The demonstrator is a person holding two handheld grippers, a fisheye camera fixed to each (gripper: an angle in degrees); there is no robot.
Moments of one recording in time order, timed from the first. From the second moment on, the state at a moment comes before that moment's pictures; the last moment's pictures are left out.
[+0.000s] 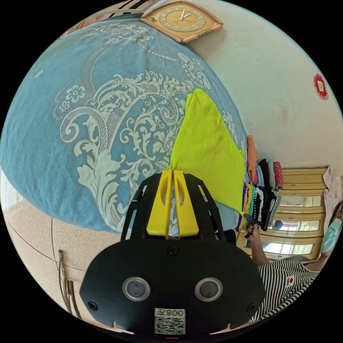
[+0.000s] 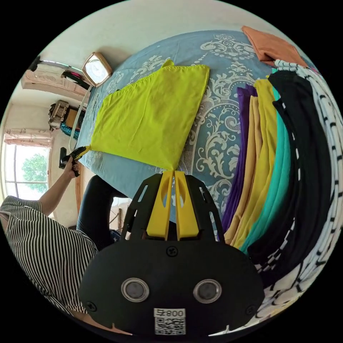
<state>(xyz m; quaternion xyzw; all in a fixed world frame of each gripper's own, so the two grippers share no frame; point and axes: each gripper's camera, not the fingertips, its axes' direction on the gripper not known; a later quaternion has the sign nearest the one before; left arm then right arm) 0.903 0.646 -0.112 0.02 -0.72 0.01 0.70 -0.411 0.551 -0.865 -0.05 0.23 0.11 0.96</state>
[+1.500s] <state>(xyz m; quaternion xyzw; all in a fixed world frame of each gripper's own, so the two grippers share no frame) 0.729 0.749 0.454 -0.34 -0.66 0.27 0.62 -0.340 0.515 -0.799 0.16 0.10 0.18 0.97</state>
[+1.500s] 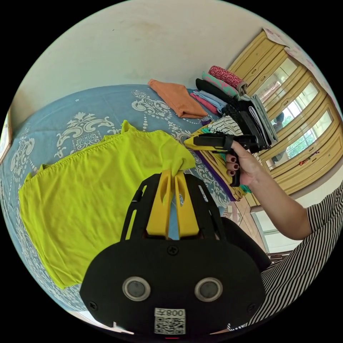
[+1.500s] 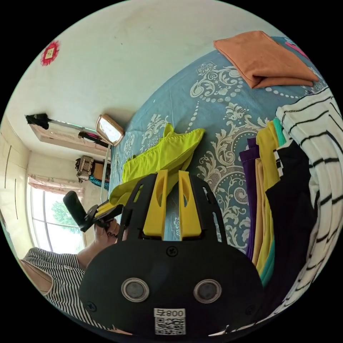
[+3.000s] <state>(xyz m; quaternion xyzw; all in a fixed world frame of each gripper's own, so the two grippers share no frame) 0.649 0.712 0.285 -0.30 -0.55 0.23 0.75 -0.440 0.281 -0.813 0.21 -0.03 0.17 0.96</state>
